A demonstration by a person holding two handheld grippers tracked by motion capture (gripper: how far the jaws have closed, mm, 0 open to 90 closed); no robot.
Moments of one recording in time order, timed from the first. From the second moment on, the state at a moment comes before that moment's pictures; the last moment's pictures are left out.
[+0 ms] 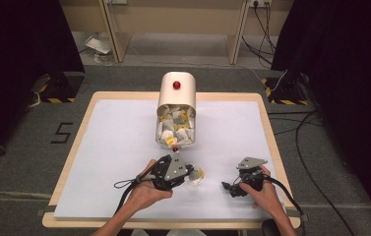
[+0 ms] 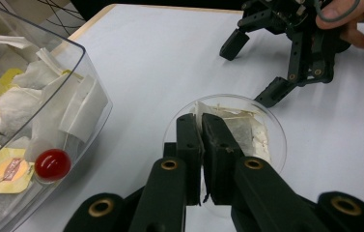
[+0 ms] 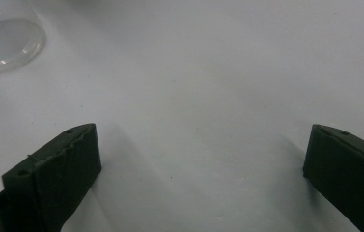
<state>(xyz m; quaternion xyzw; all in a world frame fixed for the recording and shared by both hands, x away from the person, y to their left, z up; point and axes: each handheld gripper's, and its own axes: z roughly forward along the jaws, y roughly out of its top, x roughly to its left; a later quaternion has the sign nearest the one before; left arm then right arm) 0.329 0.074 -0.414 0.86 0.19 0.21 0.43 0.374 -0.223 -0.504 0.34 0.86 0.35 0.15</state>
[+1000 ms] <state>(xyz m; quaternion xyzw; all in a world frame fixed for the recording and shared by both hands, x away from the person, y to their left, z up) 0.332 0.083 -0.408 0.84 0.21 0.20 0.46 0.374 -0.223 -0.504 0.34 0.86 0.35 0.15</state>
